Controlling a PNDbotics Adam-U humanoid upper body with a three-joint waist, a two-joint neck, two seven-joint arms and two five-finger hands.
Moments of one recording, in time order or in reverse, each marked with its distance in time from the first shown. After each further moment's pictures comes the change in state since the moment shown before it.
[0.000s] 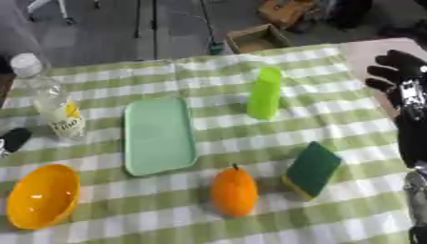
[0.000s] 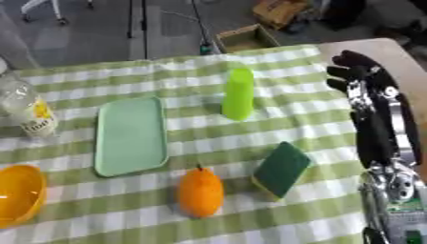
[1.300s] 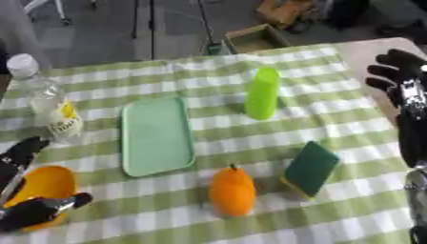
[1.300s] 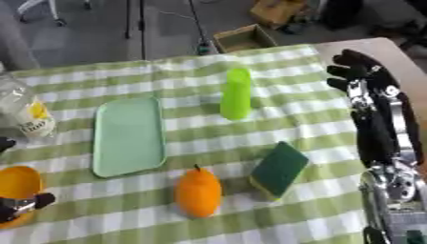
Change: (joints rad) left arm 0.017 0.030 -0.128 0.174 -0.237 -0.069 -0.262; right arm -0.006 0.000 0.000 0.000 0.000 -0.001 0.006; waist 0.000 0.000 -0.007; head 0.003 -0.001
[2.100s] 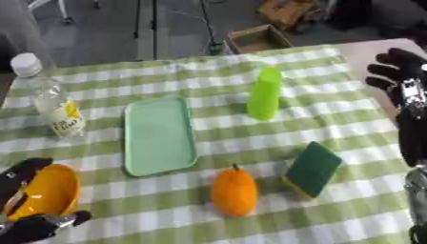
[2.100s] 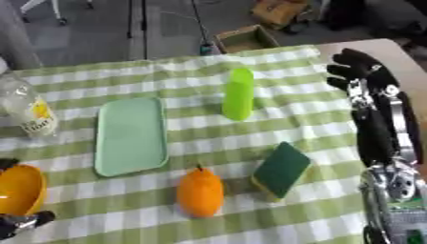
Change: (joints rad) left arm 0.039 -0.006 -0.013 -0.010 -0.014 0.038 -0.027; right arm -0.003 0.000 0.000 0.000 0.000 0.000 0.000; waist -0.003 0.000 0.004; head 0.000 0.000
